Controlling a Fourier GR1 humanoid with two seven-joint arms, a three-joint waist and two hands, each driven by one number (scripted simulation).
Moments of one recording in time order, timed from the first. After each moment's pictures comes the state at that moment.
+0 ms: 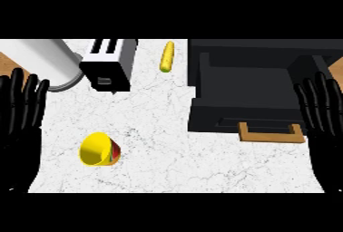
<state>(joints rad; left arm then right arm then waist) -0.01 0.09 0.00 -2.10 0.03 0.04 -0.01 0.00 -0.06 0.00 -2.10 0.00 0.06 0.02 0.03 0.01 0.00</state>
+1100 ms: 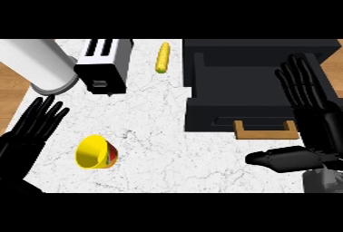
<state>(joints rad) 0.07 0.29 0.16 -1.73 0.52 -0.50 -0.01 -0.16 -0.13 -0.05 -1.91 -0.06 0.14 0.08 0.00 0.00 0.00</state>
